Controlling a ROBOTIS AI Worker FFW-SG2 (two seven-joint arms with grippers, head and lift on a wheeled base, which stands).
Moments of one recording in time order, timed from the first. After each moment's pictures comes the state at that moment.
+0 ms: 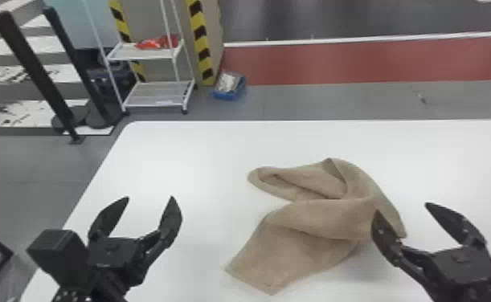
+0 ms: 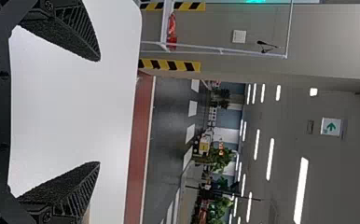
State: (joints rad) left arm 0.64 0.00 0.17 -2.21 0.17 0.13 -0.13; right arm 0.55 0.00 -0.04 -2.14 -0.05 0.19 0.31
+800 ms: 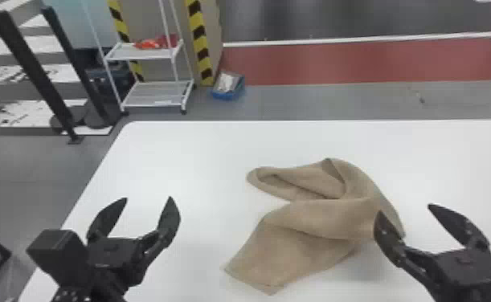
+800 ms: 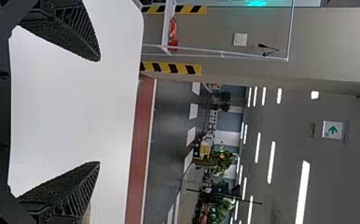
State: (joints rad) left arm 0.63 0.00 0.17 -2.20 0.17 0.13 -0.13; right arm 0.55 0.00 -0.05 -2.15 -0.06 0.20 0.31
